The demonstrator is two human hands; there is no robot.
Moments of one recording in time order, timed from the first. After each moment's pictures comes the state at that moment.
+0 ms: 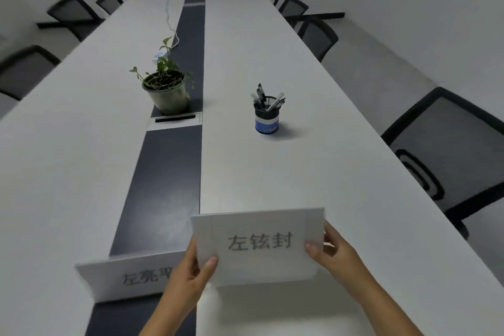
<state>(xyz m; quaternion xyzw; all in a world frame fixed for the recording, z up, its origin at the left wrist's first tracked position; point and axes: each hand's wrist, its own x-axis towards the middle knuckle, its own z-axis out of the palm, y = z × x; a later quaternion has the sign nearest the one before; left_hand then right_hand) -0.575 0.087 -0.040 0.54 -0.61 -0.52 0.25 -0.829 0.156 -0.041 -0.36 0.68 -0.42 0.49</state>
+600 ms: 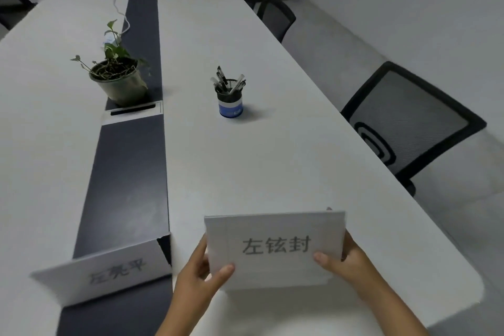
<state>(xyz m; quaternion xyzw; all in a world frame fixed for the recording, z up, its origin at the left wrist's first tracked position) -0.606 0.131 -0.065 0.48 -0.57 -0.62 0.25 -0.849 0.239 -0.045 -0.30 0.67 -0.48 0.47</state>
